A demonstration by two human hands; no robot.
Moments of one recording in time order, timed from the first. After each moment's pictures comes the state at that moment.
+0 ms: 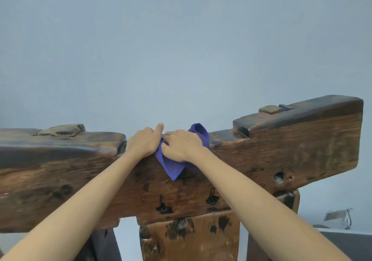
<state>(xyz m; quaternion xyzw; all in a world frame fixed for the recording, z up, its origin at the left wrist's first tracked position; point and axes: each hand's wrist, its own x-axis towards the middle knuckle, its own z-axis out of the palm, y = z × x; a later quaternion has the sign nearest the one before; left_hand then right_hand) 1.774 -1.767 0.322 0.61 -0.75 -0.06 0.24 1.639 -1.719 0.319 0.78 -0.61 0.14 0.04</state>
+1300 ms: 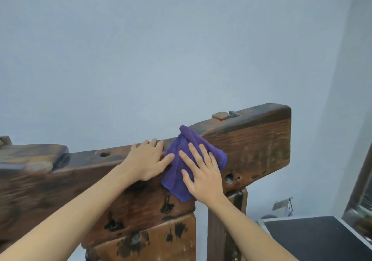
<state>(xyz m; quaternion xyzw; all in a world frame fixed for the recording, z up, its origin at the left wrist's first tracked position) 1.665 -1.716 0.304 0.43 -0.88 0.03 0.19 1.466 -1.661 0.184 0.64 -0.58 0.38 0.33</state>
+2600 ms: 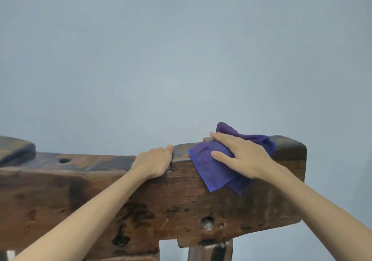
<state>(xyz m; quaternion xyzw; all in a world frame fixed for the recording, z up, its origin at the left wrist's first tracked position) 1.531 -1.739 0.321 0.56 -0.80 -0.08 0.21 1.272 -1.651 0.362 0.74 -0.63 0.18 0.12</state>
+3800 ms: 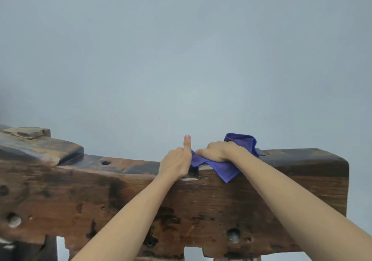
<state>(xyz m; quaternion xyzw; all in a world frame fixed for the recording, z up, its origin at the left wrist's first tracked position) 1.532 -1.738 0.330 0.59 -0.69 -0.18 0.38 1.383 -1.758 0.393 0.73 -0.68 -0.03 -0.02</state>
